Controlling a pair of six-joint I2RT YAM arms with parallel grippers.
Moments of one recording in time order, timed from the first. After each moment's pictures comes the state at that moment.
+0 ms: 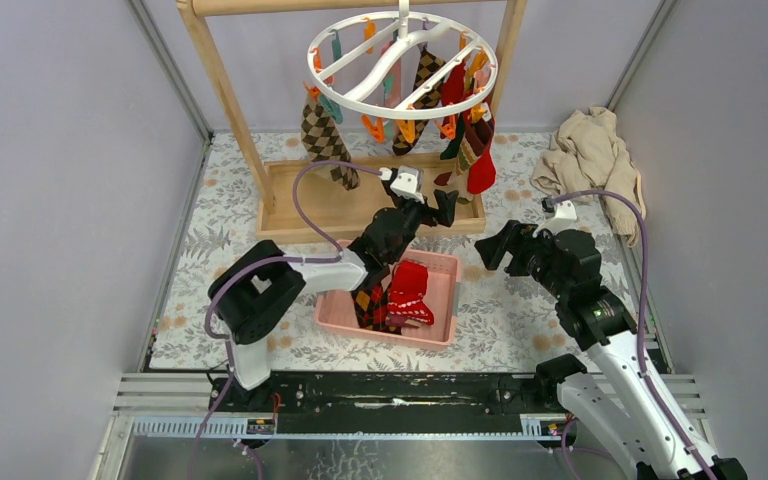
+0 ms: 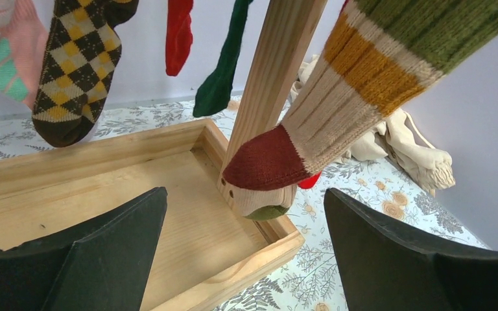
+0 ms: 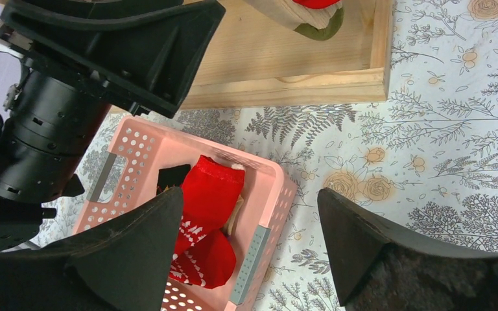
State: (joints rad) left arm -0.84 1.83 0.99 0.96 -0.37 -0.23; right arm 0.33 0.65 0.66 -0.36 -0.12 0.48
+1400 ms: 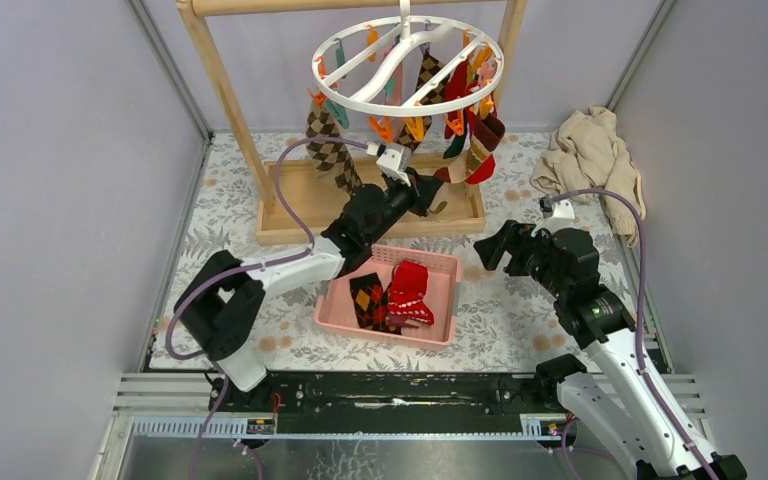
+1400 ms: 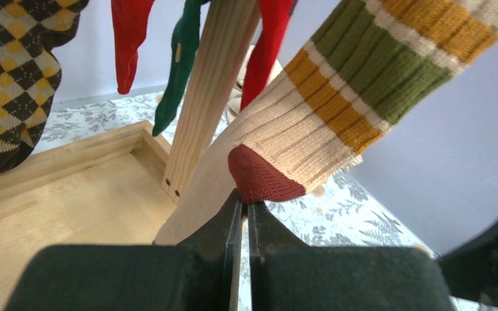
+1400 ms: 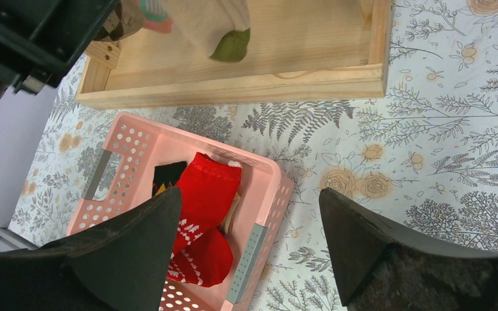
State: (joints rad) left arm -0.75 1.69 1.06 0.72 -0.06 -0.37; right arm 0.33 0.67 0.66 -0.37 -0.12 0.47
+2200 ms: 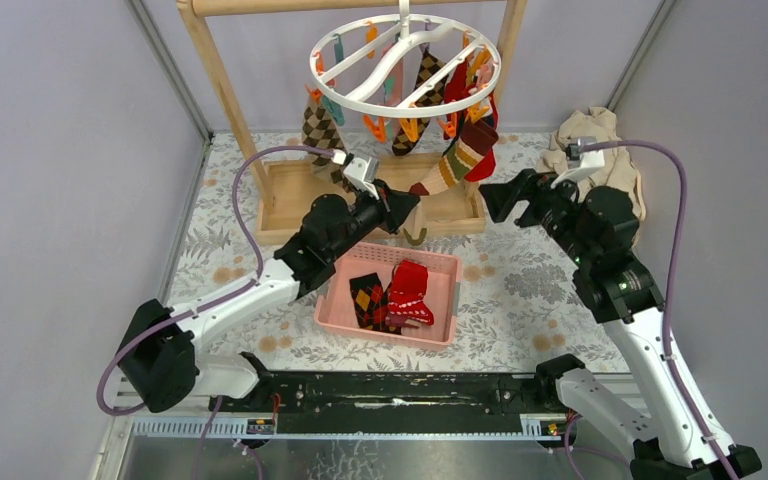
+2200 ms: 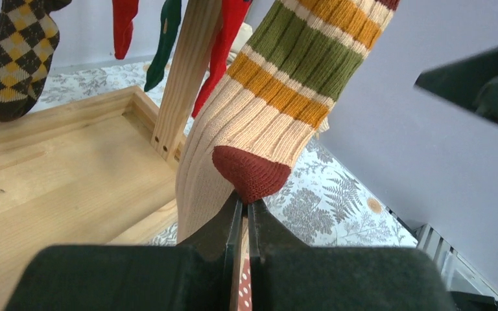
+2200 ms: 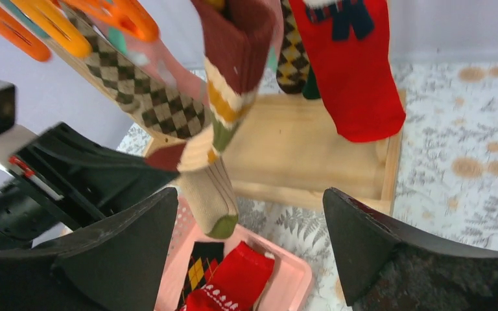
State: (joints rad) left arm -0.75 1.32 0.90 0.47 0.02 -0.42; right arm 0.33 0.81 1.02 -0.34 -0.12 0.40
